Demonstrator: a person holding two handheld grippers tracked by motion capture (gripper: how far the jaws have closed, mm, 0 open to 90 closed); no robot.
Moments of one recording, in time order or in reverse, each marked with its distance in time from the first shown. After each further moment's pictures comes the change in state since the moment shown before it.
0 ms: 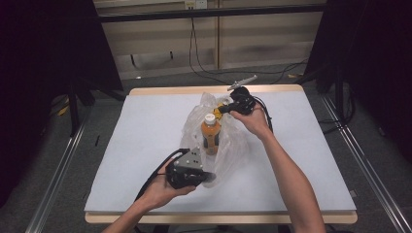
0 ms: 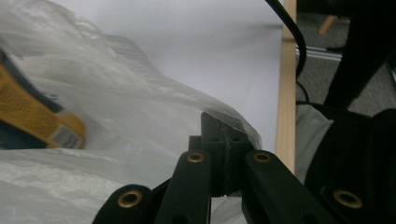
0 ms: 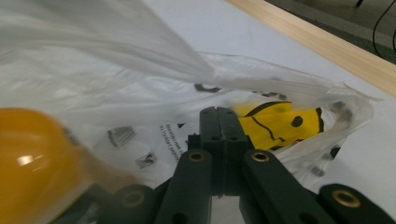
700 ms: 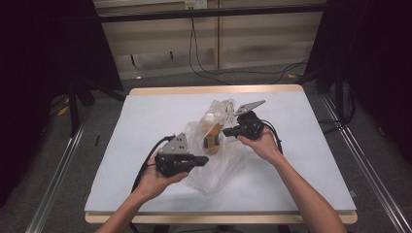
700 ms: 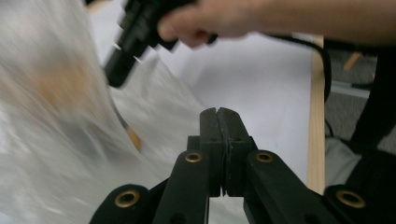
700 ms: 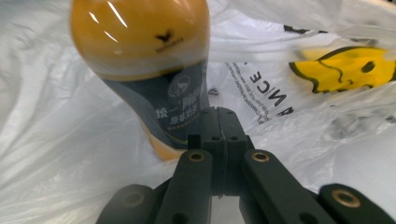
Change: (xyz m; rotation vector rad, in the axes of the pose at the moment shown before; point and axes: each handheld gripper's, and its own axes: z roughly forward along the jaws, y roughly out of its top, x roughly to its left) left arm 0.027 0.011 -0.032 -0.157 0.102 -0.037; right arm 0.046 -0.054 -0.027 0.008 0.047 -0.056
